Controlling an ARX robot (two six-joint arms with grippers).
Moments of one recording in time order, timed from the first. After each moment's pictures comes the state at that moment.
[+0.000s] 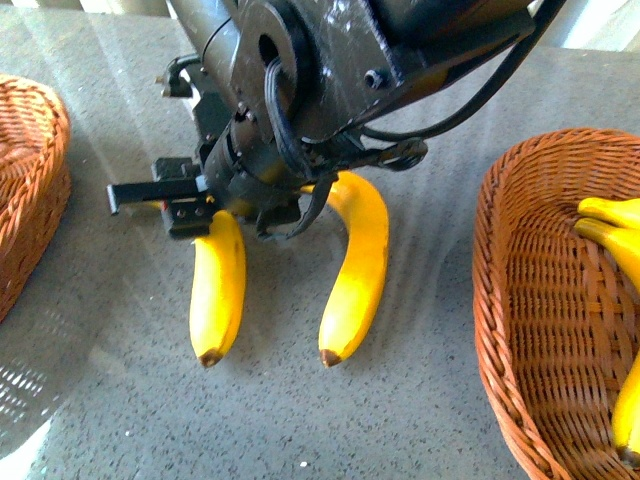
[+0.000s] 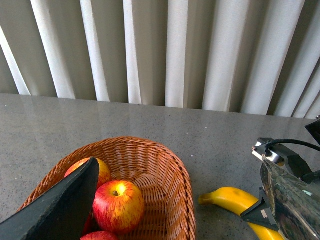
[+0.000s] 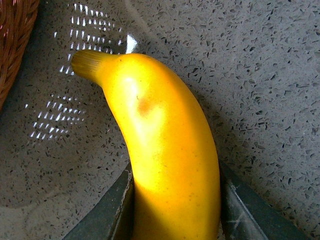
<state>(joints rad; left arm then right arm) 0.00 0.02 0.01 0.00 0.00 -0.01 0.74 2.30 1.45 -0.05 -0.16 0.28</state>
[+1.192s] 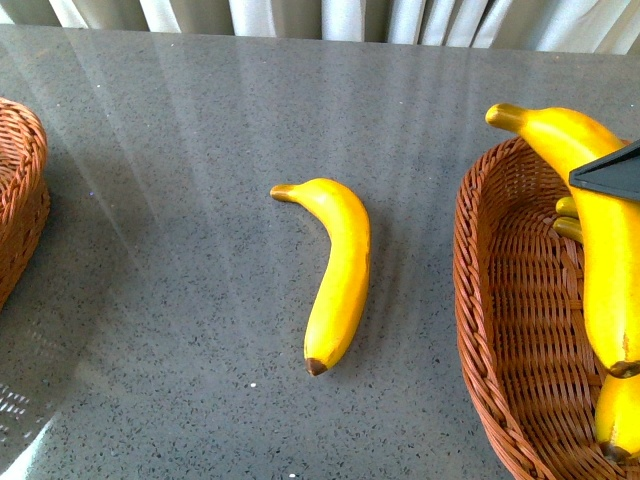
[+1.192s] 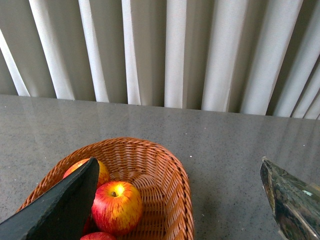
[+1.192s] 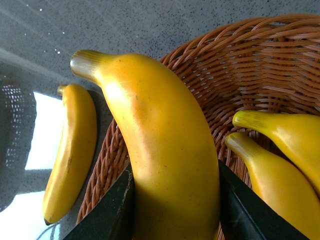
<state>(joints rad) 0.00 0.02 0.01 0.00 0.00 -0.01 0.03 1.55 0.64 0.15 -0.40 0.17</state>
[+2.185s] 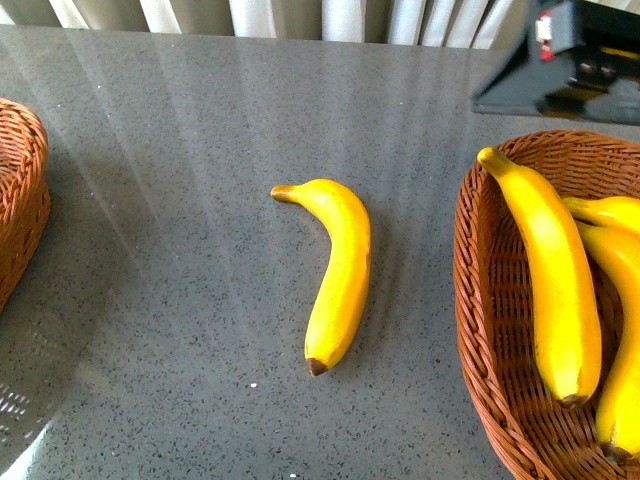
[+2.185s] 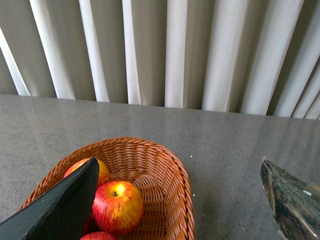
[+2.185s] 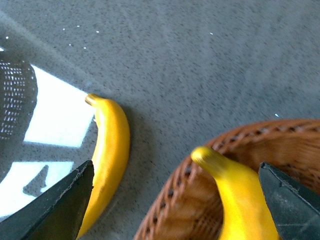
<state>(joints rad) 0.00 0.02 0.01 0.00 0.00 -0.01 0.27 1.61 0.93 -0.08 -0.21 0.08</state>
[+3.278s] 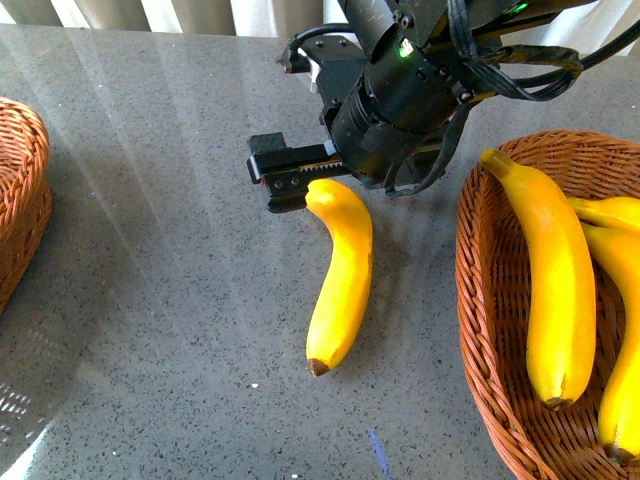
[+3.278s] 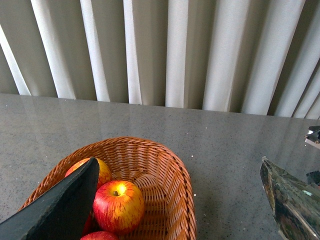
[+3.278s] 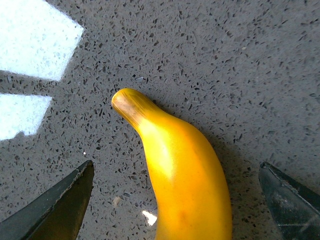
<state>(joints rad) 0.00 0.02 0.01 0.00 0.00 -0.01 0.55 2.20 1.41 -0.24 -0.05 0.11</state>
